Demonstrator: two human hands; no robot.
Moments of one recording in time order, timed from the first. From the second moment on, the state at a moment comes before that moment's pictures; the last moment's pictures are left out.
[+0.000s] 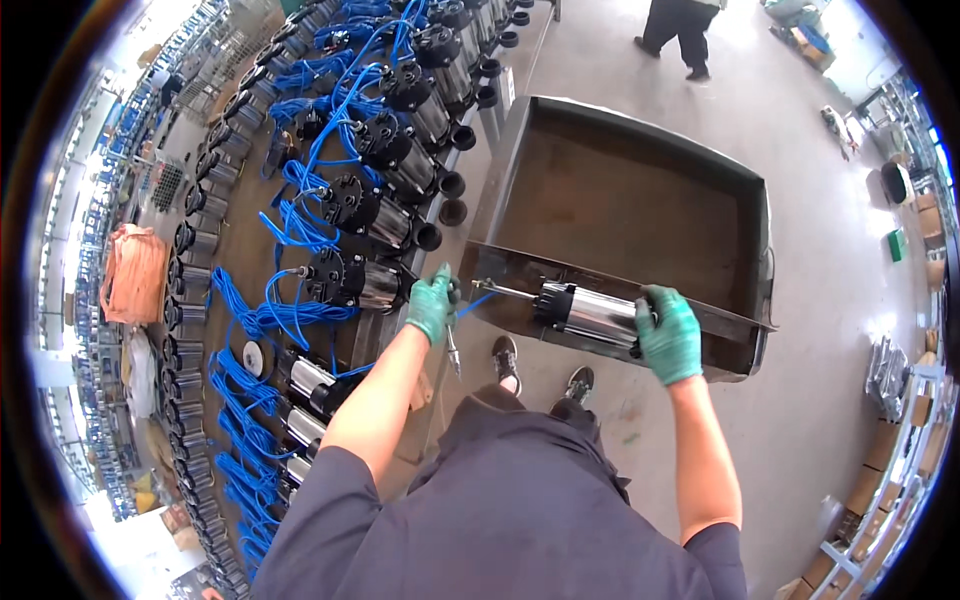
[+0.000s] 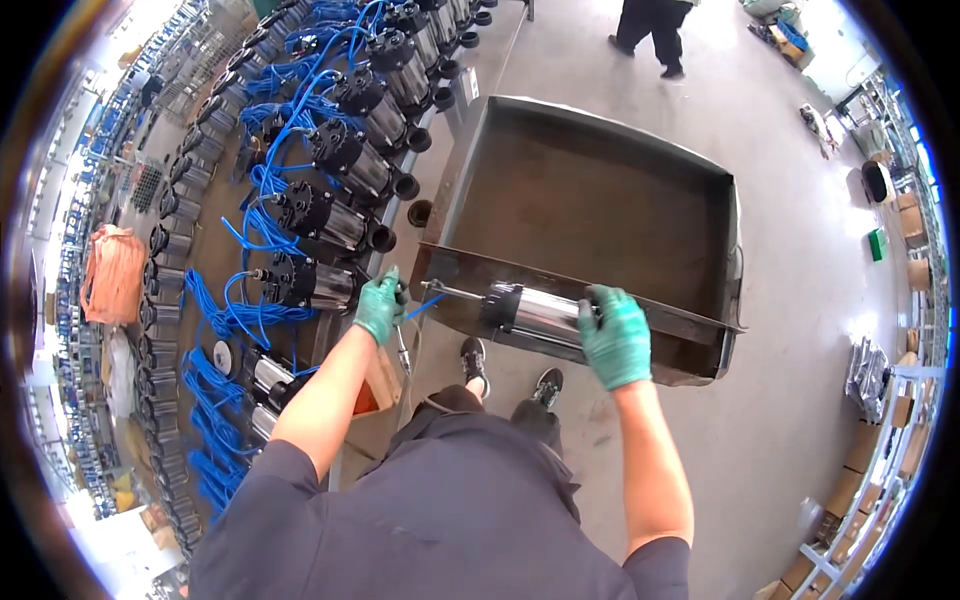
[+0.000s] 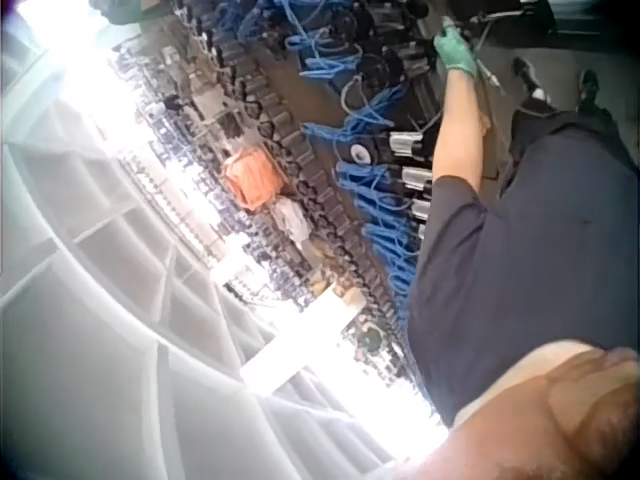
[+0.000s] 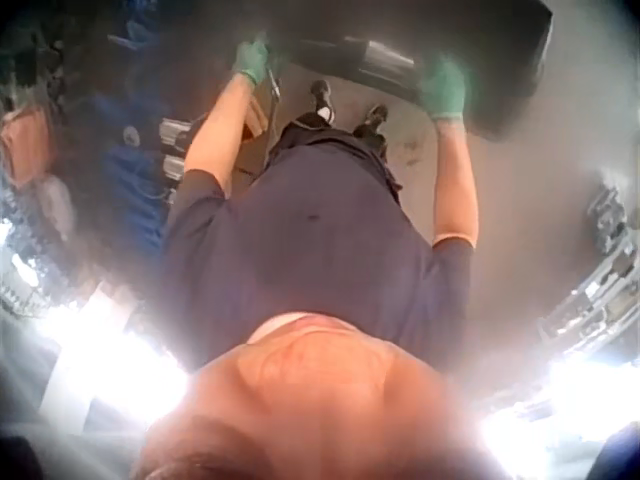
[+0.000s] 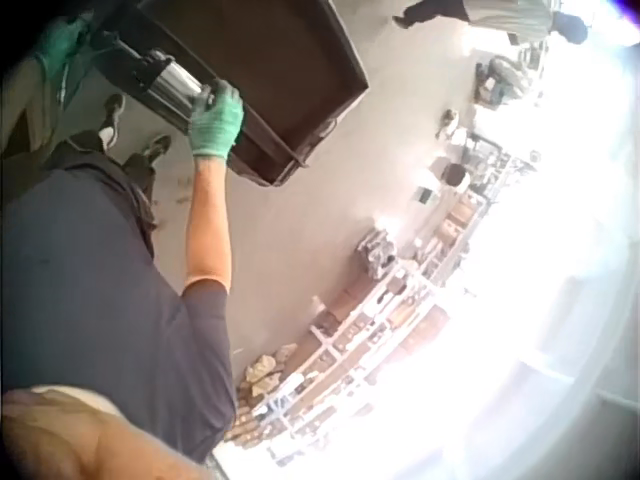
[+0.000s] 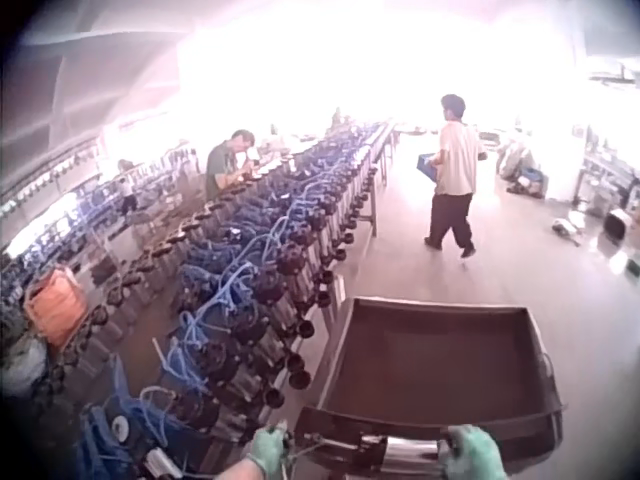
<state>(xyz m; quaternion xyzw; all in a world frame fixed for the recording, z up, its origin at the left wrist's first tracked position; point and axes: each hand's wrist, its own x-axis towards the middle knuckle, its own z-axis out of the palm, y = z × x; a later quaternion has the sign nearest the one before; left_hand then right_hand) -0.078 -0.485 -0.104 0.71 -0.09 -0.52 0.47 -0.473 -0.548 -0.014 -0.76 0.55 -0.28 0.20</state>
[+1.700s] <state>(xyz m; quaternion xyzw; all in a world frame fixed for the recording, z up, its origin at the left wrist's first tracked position) -0.075 -0.527 -0.115 0.67 -0.18 -0.64 0.32 -0.466 -0.571 -0.035 -0.73 0.60 -0.22 0.25</state>
